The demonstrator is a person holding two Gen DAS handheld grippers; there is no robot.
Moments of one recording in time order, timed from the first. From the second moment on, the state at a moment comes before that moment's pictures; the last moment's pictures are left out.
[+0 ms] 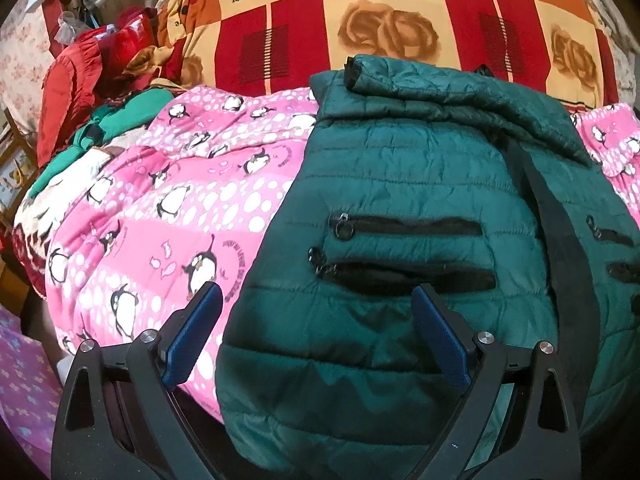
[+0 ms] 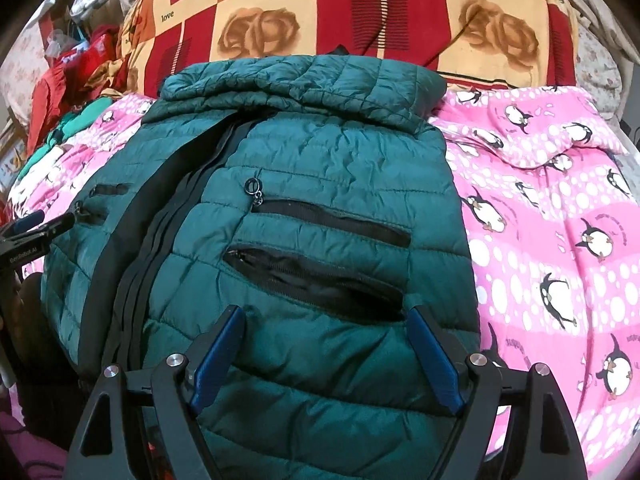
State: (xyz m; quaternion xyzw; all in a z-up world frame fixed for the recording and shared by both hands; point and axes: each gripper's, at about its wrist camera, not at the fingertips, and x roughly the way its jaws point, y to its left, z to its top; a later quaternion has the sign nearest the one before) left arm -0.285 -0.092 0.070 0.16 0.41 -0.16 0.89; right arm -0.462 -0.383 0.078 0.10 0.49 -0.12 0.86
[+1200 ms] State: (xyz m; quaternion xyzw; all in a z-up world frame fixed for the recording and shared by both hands) left arm -0.279 -0.046 0.040 0.09 0.51 -0.25 0.82; right arm -0.511 -0.421 0.058 0.18 0.53 -0.09 0.82
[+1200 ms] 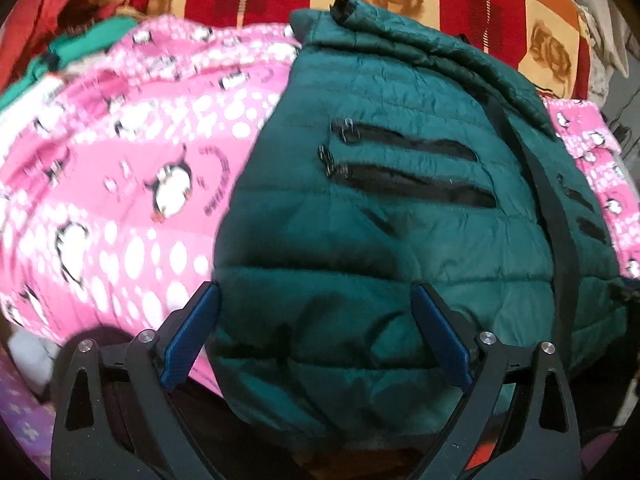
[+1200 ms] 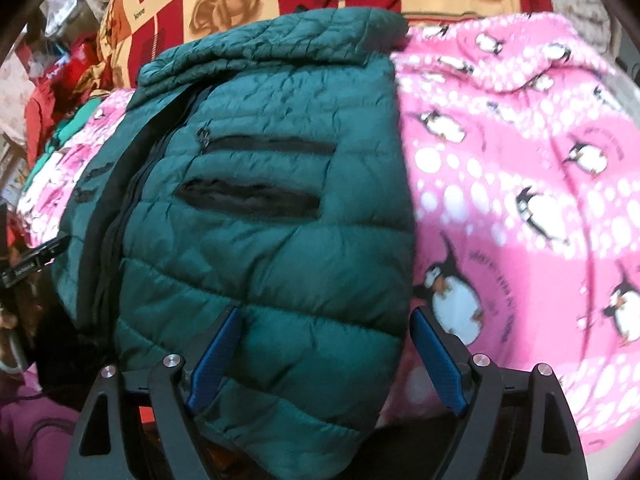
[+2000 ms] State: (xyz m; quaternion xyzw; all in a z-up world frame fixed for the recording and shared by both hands) left arm -0.290 -0.024 0.094 0.05 0.45 -0.30 0.84; right arm -0.518 -0.430 0.108 0.23 0.42 0.01 0.88
